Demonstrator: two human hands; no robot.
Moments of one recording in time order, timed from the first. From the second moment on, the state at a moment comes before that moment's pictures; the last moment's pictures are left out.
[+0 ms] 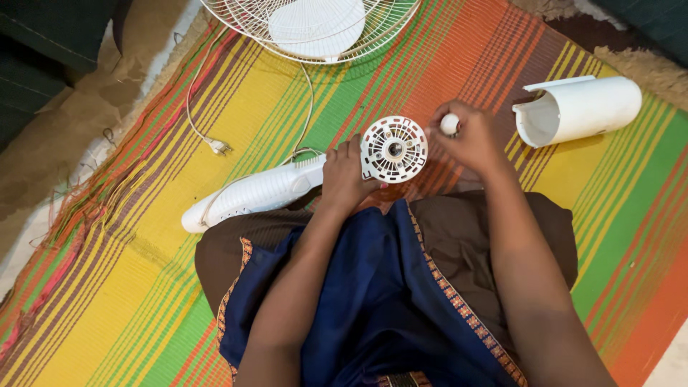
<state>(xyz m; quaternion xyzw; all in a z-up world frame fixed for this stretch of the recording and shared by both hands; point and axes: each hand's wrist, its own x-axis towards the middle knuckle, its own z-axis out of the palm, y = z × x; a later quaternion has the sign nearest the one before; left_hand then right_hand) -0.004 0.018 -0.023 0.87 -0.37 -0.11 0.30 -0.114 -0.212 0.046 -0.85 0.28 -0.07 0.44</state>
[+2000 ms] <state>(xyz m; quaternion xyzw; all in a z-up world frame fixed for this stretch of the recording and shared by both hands) 0.002 0.019 -0.031 0.88 -0.36 -0.12 0.30 -0.131 -0.138 0.008 -0.95 0.12 -0.17 0.25</state>
